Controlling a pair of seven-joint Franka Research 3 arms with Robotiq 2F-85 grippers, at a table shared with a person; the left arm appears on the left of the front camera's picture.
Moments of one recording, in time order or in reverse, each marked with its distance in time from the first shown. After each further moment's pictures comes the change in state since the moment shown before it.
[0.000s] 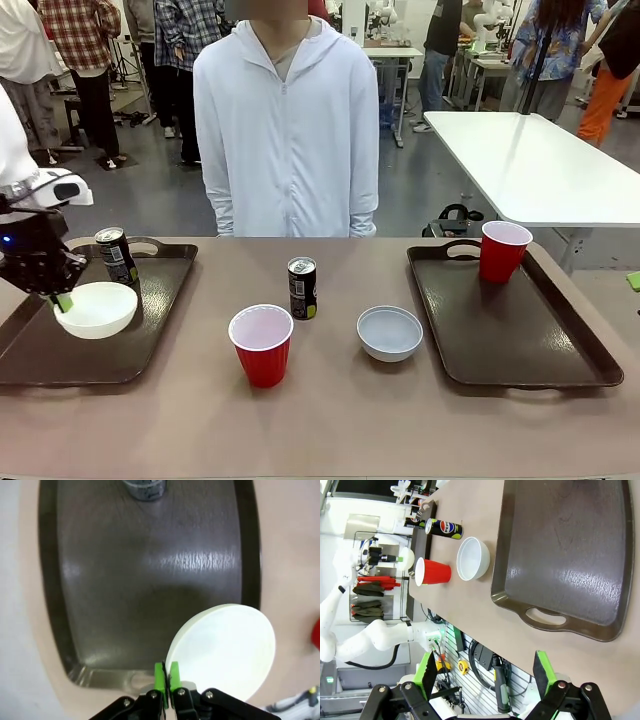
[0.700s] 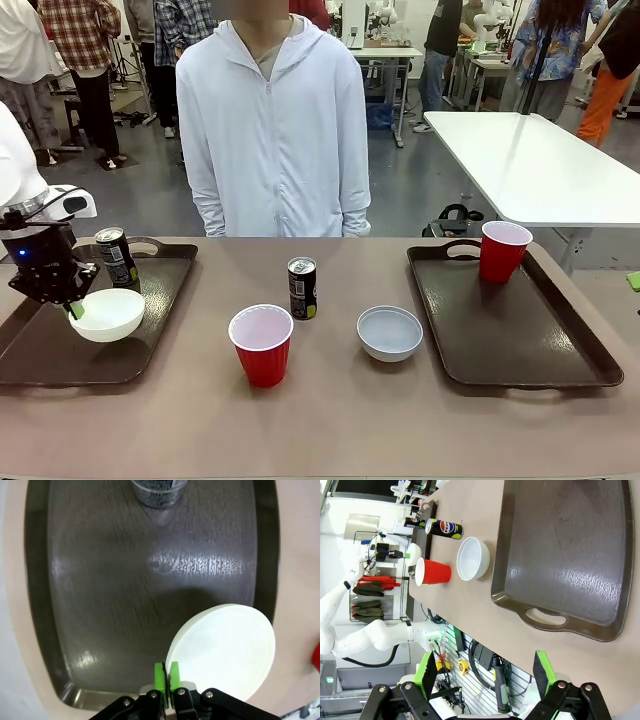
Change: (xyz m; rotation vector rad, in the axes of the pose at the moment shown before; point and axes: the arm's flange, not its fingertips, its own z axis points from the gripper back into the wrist) left arm 0.019 0.012 -0.033 -0.039 0.006 0.059; right arm 0.000 0.000 0.000 0.000 0.000 0.000
